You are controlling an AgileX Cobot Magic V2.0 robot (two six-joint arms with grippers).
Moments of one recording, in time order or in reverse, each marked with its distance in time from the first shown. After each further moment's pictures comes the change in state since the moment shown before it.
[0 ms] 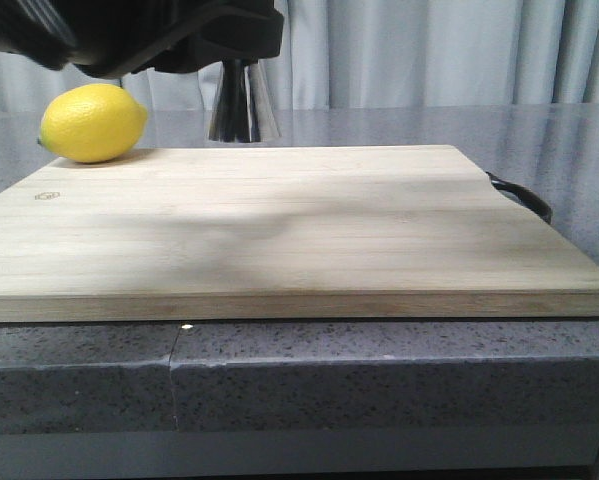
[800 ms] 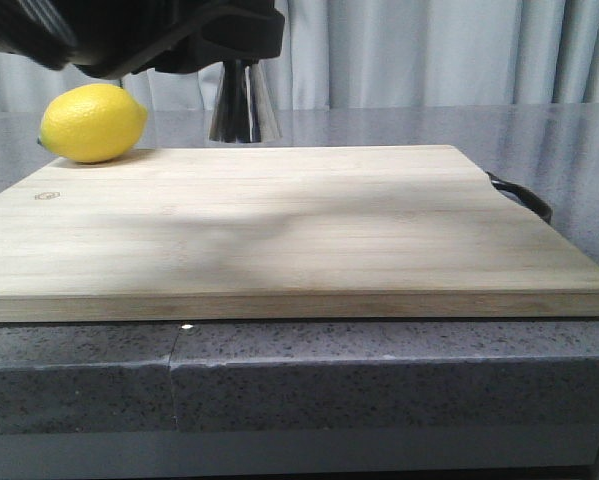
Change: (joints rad) left arm -0.002 0.000 0.000 0.000 0.000 -0.002; right arm 0.000 0.000 0.000 -0.315 0.002 0.000
